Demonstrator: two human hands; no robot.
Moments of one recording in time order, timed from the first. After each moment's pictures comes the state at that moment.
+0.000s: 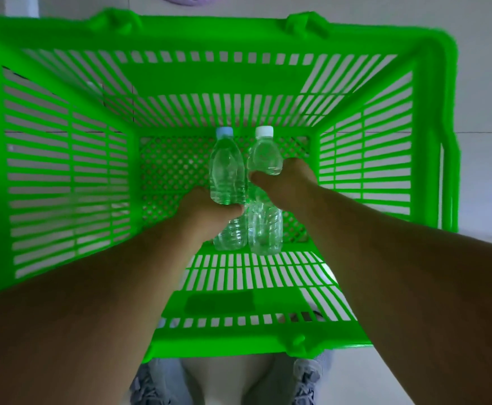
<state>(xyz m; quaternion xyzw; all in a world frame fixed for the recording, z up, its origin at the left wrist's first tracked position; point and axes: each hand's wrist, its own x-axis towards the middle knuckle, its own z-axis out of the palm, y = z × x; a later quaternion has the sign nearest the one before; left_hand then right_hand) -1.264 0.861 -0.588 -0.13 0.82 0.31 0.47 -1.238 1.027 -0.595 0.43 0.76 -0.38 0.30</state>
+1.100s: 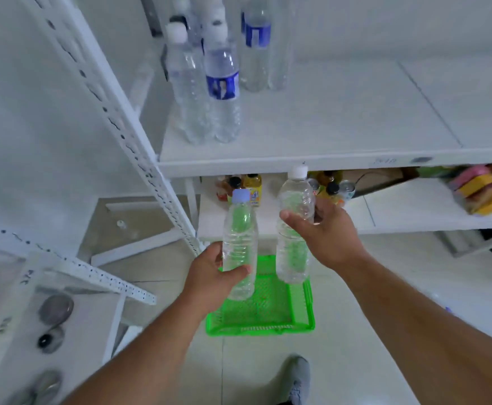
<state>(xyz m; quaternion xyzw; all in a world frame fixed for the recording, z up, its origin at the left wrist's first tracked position) -1.217 0.763 0.193 0.06 0.82 0.51 0.23 -1.171 0.987 0.233 0.25 0.83 -0.49 -0.08</state>
